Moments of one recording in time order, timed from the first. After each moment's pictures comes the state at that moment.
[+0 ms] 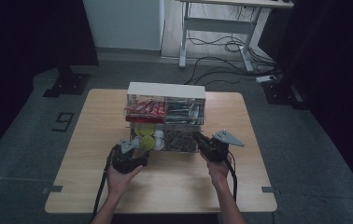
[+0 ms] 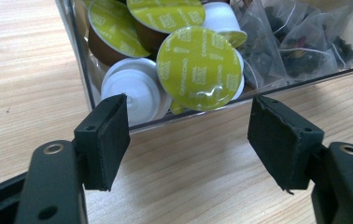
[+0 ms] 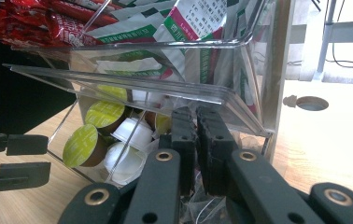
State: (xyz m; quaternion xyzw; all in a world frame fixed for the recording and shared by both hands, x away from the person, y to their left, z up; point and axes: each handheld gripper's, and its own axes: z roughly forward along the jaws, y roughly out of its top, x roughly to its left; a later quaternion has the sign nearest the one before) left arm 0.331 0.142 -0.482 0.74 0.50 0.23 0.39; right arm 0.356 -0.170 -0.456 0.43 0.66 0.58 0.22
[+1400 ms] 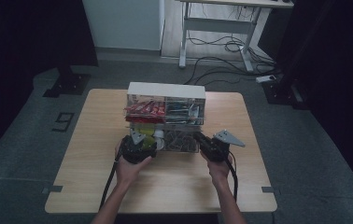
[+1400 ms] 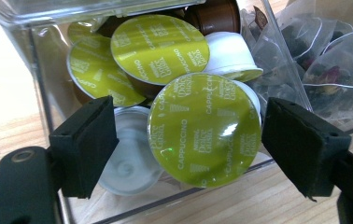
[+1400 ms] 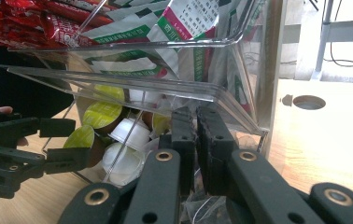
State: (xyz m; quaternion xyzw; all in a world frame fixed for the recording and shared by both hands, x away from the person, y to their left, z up) left arm 0.367 0.118 -0.487 0.74 0.49 0.26 0.38; right arm 0.357 -0.173 -0.457 0.43 0.65 0.58 0.22
